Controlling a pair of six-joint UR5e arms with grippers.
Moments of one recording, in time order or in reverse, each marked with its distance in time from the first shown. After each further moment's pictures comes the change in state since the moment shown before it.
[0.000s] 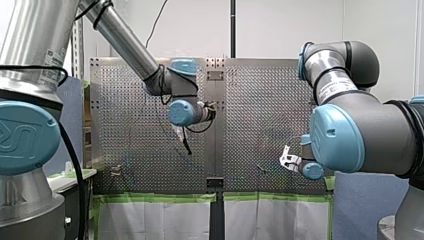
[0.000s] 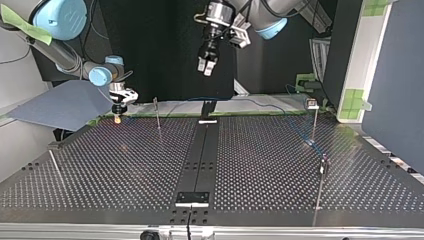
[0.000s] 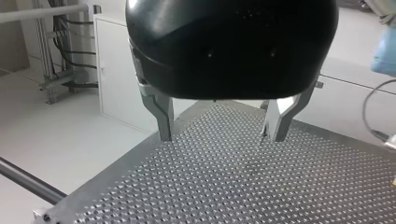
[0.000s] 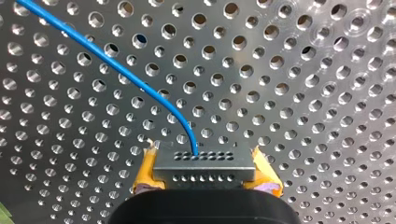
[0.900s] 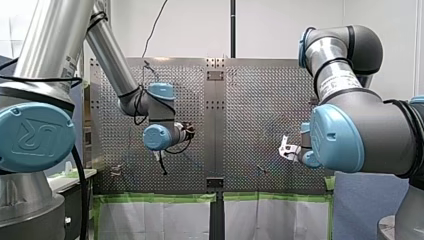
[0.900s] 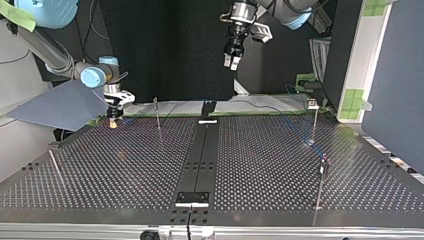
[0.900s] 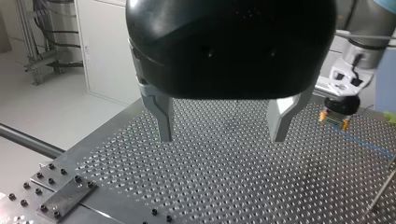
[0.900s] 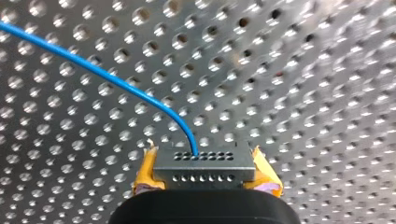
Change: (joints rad) left arm 0.143 -0.029 -0.233 0.233 0.075 0.047; right arm 0.004 -0.120 0.052 0.039 -0.014 -0.063
